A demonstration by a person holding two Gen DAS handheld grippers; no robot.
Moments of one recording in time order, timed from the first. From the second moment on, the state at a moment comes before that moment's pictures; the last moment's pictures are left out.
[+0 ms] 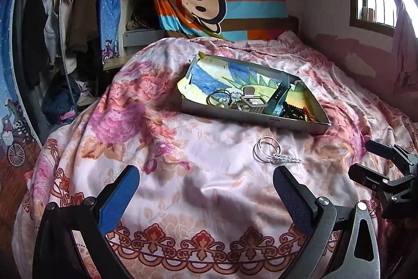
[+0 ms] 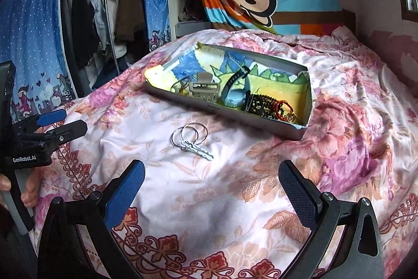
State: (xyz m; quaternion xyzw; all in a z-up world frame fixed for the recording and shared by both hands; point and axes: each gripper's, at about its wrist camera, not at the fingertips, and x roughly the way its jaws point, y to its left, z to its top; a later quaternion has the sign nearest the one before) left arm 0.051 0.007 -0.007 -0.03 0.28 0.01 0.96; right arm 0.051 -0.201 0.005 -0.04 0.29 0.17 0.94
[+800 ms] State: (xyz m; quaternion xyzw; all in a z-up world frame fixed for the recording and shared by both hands) left arm 0.144 0.008 -0.026 -0.08 0.36 -0.12 0.92; right arm 0.111 -0.202 -0.005 -0.12 0.32 0.25 0.90
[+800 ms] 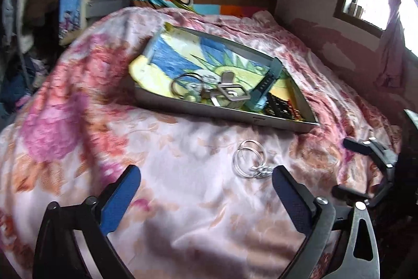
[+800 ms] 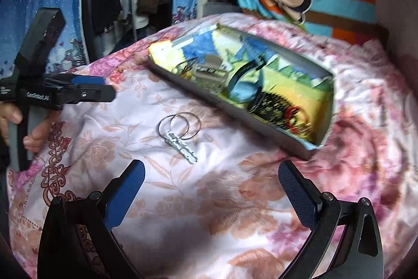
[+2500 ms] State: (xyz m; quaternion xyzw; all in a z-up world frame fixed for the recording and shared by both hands) left arm 0.213 -0.033 -0.085 -0.11 0.48 -0.19 0.85; right arm 0.154 -0.162 -0.056 -0.15 0.39 0.33 0.85
